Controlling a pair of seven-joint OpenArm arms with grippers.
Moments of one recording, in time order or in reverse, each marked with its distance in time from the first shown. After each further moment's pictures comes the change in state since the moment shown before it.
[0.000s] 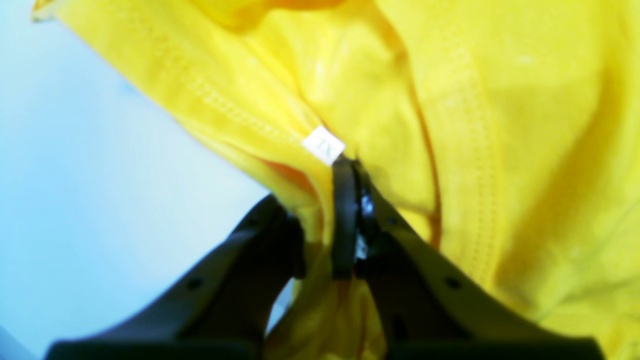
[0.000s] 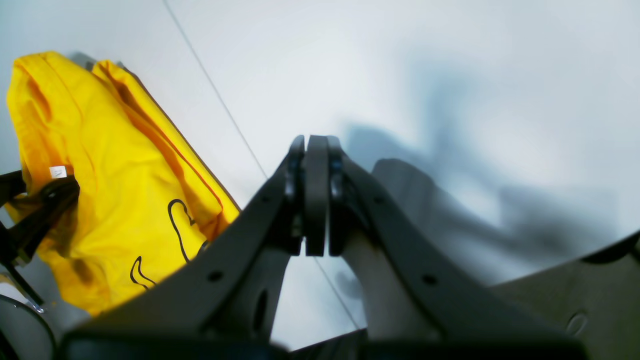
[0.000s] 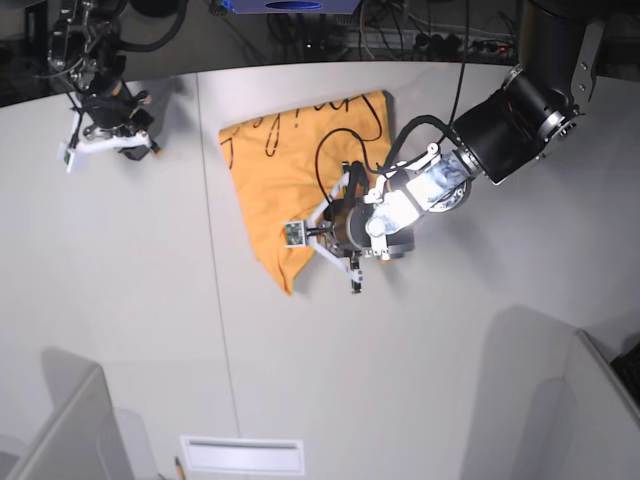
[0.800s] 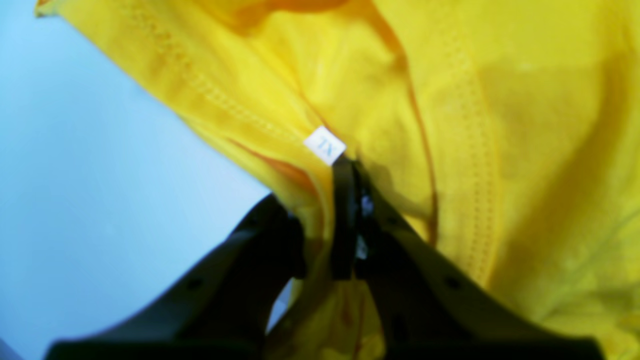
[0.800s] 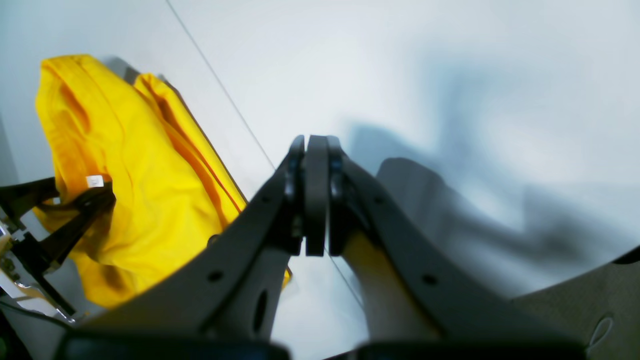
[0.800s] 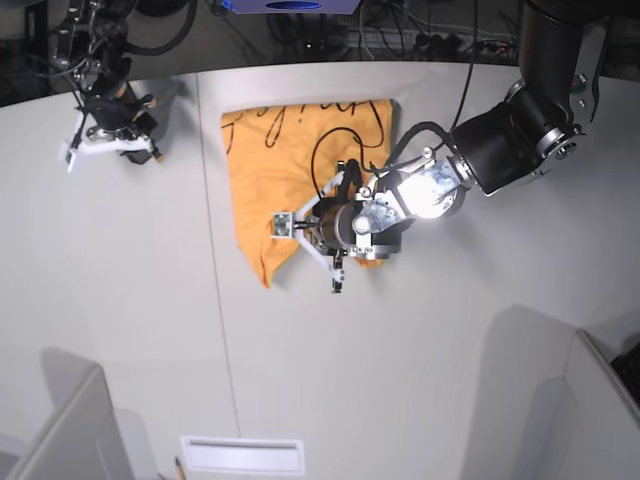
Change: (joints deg) left arm -3.7 0.8 6.1 -1.2 0.3 -0.3 -4.6; right arm 1.4 -2.2 0.7 -0.1 0.0 0.0 0.1
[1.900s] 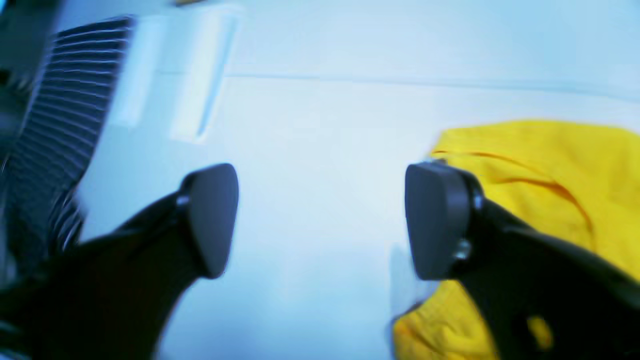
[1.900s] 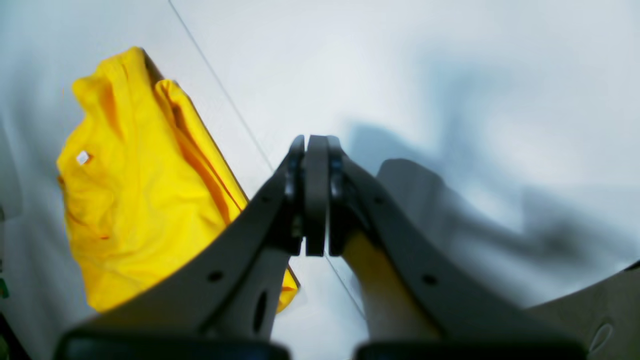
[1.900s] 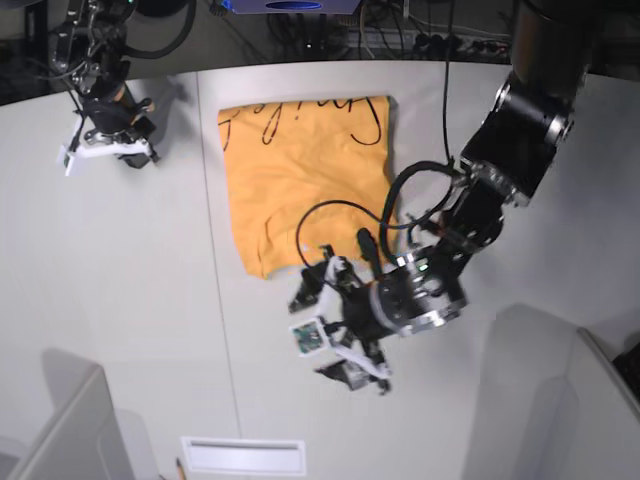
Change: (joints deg) left arm 4.5 0.6 -34.8 20.1 -0.4 -1.2 1.1; right arm 0.7 0.4 -0.1 -0.2 -0.1 0.0 1.9
